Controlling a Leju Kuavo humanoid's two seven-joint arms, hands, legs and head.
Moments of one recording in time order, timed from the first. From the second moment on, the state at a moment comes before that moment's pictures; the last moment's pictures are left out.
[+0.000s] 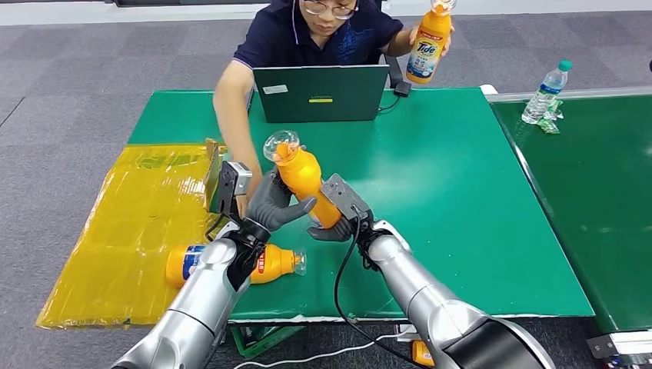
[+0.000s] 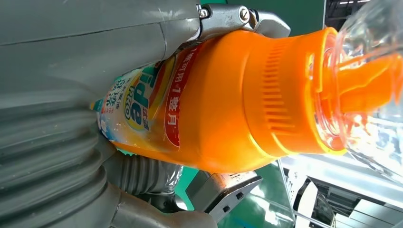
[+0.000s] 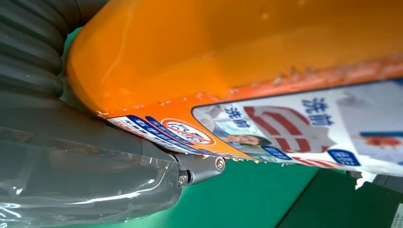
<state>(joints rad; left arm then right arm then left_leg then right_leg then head) -0.58 -0.27 -0.17 -0.68 0.24 -0.39 -0.57 -0.71 0.25 0.30 -0.48 0.14 0.08 -0.46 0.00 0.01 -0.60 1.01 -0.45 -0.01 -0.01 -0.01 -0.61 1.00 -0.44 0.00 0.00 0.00</state>
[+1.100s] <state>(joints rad) -0.63 -0.30 -0.21 -0.57 0.34 -0.37 -0.56 -0.71 0.26 0.28 -0.46 0.14 0.07 -0.45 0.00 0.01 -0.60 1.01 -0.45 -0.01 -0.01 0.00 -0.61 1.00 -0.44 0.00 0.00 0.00</state>
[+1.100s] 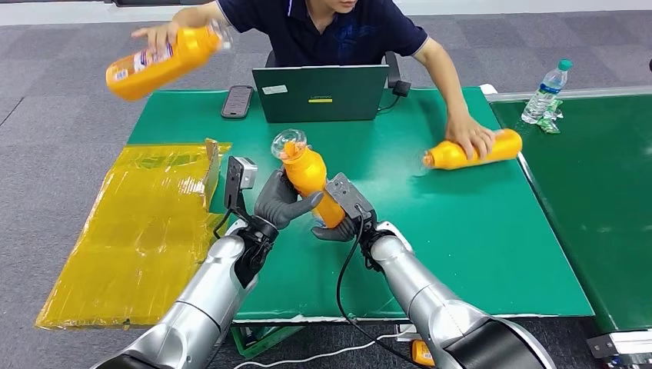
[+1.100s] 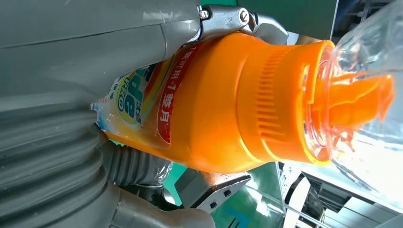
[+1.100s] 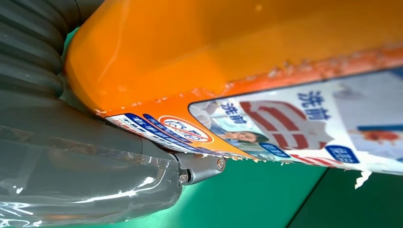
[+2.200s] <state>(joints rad) -0.69 -0.30 -0.35 -0.50 0.53 -0.32 -0.59 -0.72 0.27 0.23 -0.44 0.14 0.07 -0.44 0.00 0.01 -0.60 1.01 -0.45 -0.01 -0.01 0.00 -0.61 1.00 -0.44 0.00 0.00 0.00</state>
